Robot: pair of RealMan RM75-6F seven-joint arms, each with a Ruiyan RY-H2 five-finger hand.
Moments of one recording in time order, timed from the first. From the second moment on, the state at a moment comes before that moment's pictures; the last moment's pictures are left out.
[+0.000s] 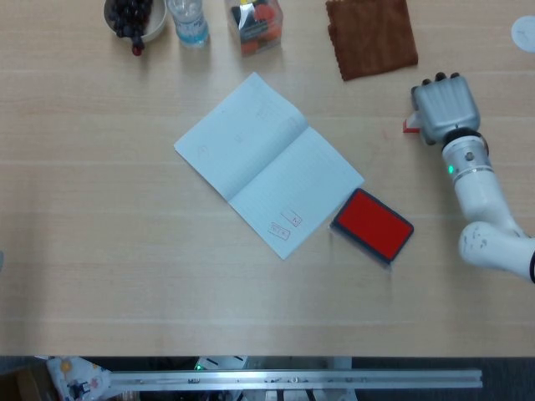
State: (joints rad) left arm 0.01 -1.08 0.01 -1.77 1.45 1.48 0.10; right arm 0.86 -1.71 0.15 -1.08 -0.63 0.84 -0.79
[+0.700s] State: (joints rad) left arm 0.01 -1.08 0.01 -1.78 1.44 1.48 0.10; right arm 0.87 -1.73 0.16 -1.07 -0.62 0.84 -0.78
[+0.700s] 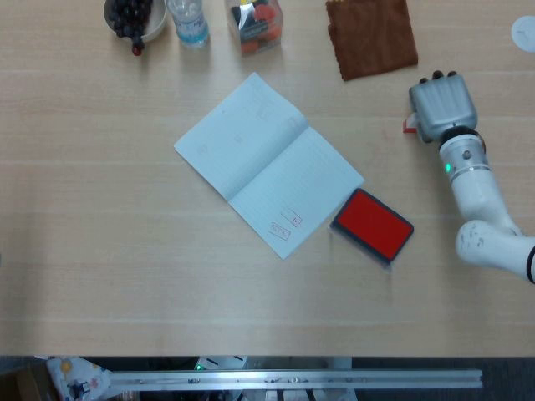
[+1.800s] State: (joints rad) left arm 0.02 -1.07 0.02 -1.79 1.45 1.50 0.11; right arm 0.84 -1.38 0.01 -1.75 -0.87 0.90 -0.80
